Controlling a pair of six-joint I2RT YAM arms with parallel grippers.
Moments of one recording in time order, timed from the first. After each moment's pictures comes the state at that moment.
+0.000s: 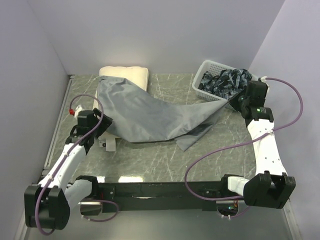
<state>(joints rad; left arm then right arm) -0.09 0.97 0.59 -0.25 -0.09 -0.87 -0.13 1.17 1.15 -0.54 0.00 0.68</state>
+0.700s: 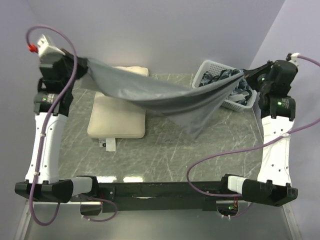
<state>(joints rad) -0.06 1.25 1.60 -0.50 -0.12 -0.73 -0.19 1.20 1.56 -0.64 -0.05 0.73</state>
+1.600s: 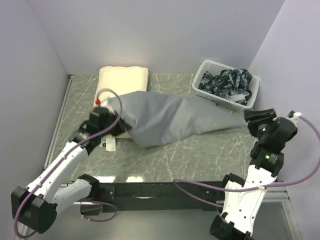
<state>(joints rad) -0.37 0.97 0.88 -0.41 0.17 -0.79 -0.55 0.69 1.02 -0.65 -0.31 0.85</state>
